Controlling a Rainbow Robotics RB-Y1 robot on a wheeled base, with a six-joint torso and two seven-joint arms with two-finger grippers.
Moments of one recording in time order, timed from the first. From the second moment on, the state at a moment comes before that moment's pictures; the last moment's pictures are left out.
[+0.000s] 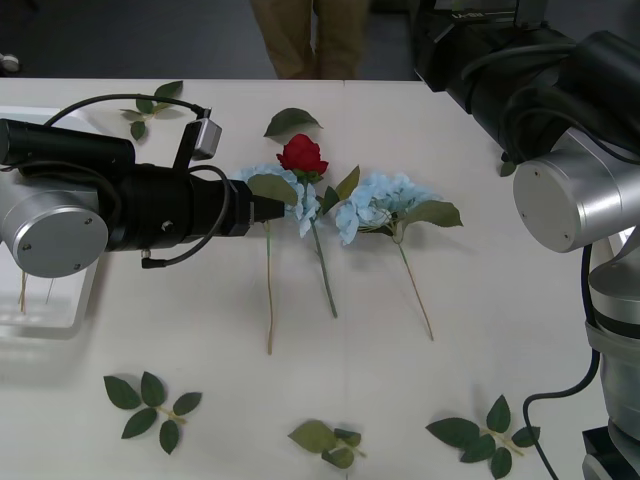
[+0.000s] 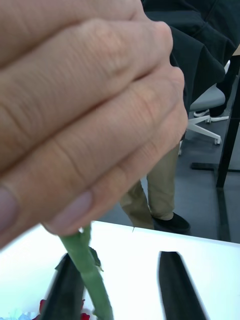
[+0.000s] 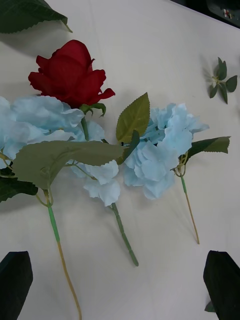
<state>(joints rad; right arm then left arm) -0.41 -0.29 0.11 -2.20 -0.19 0.93 1.29 -0.47 0.89 -0.51 -1.97 1.05 0.85 -1.02</state>
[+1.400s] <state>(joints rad) -0.01 -0.86 -0.01 -2.24 -0.82 1.17 1.44 -0.47 0.89 -0.51 -1.97 1.04 0.85 -1.02</state>
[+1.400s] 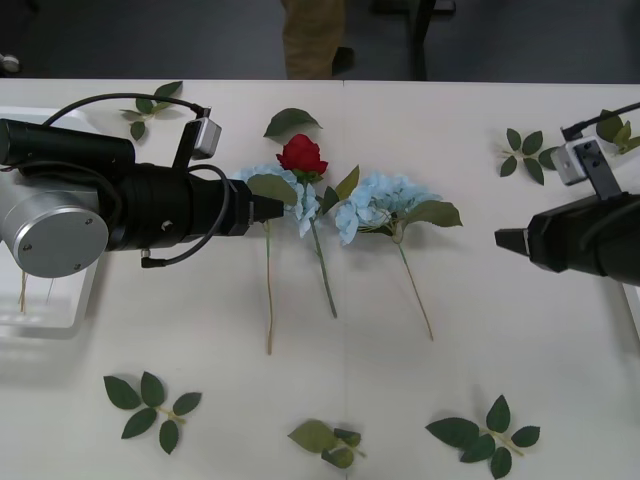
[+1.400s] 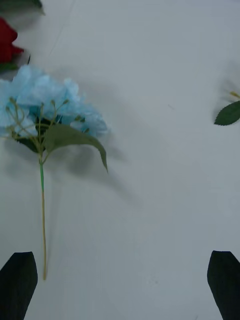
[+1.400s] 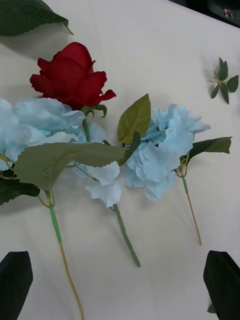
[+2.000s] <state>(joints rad) -0.23 -0.62 0.38 -1.72 -0.67 0.89 1.58 -0.48 0.89 -0.51 -1.97 0.94 1.15 -0.96</state>
